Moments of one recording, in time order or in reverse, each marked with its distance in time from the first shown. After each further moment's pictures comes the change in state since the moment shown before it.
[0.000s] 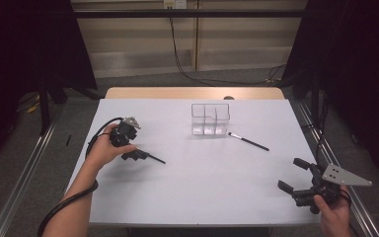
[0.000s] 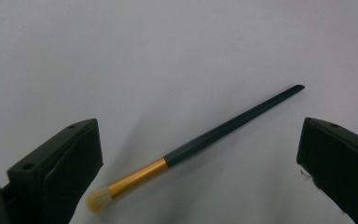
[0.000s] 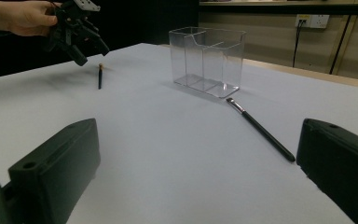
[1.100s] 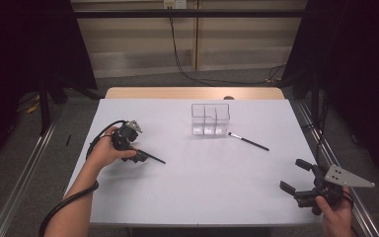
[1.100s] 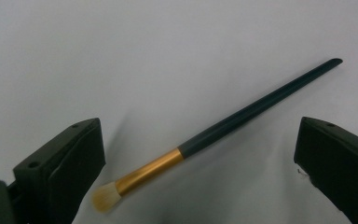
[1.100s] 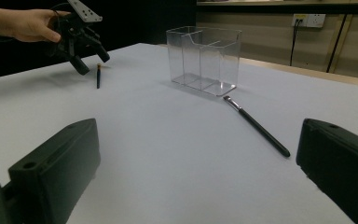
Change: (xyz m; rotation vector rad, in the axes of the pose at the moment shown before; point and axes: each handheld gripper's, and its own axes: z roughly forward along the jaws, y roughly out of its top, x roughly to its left) left arm 0.005 -0.008 0.014 0.035 0.022 0.035; right arm -0.001 -0.002 -0.005 -0.003 -0.010 0.009
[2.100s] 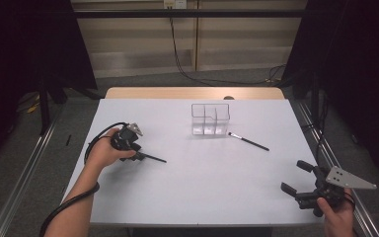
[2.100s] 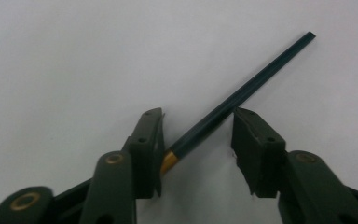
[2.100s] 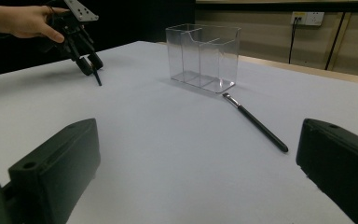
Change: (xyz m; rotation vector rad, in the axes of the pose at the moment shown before) left arm -0.012 0.001 -0.004 0.066 -0.017 0.027; right arm 0.001 -0.001 -0.004 0.009 -0.003 -0.002
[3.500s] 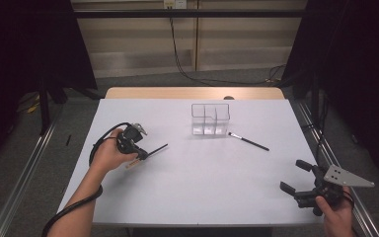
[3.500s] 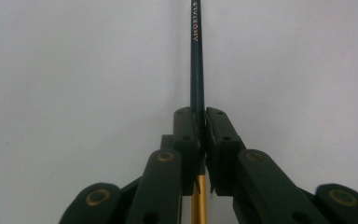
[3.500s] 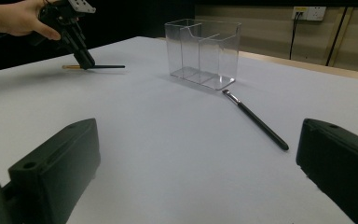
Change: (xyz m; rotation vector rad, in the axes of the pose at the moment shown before) left arm -0.015 0.015 -0.005 0.013 -0.053 -0.078; right arm -0.001 0.001 0.004 0.021 -0.001 0.000
